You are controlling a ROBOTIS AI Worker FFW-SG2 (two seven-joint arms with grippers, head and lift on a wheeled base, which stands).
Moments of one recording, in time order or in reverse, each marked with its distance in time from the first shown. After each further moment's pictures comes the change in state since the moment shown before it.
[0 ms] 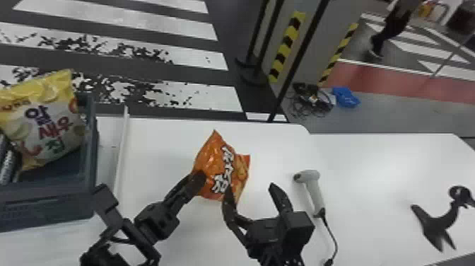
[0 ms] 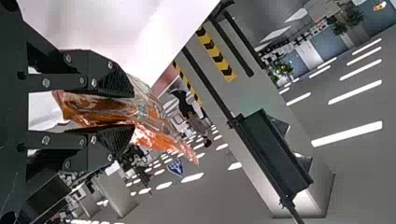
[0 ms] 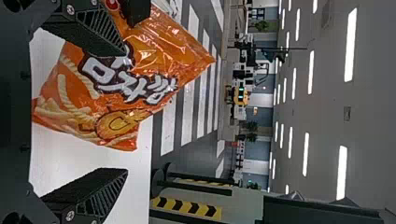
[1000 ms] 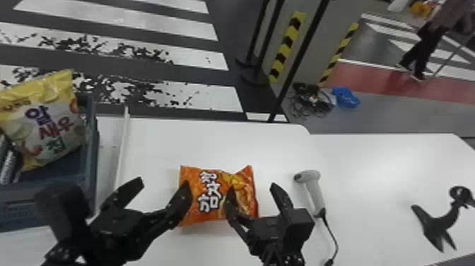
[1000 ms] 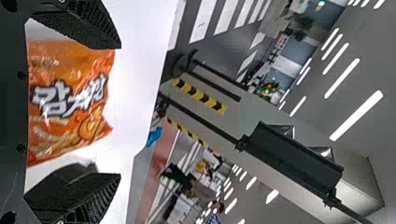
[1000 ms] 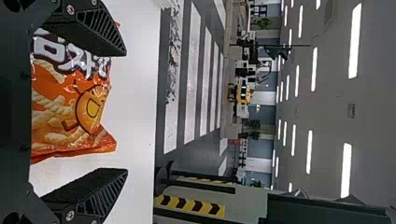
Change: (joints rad) left arm 0.346 0.070 0.099 -0.711 -0.510 0.220 0.293; right arm -0.025 -0.005 -0.011 0.027 -0.019 0.008 0.000
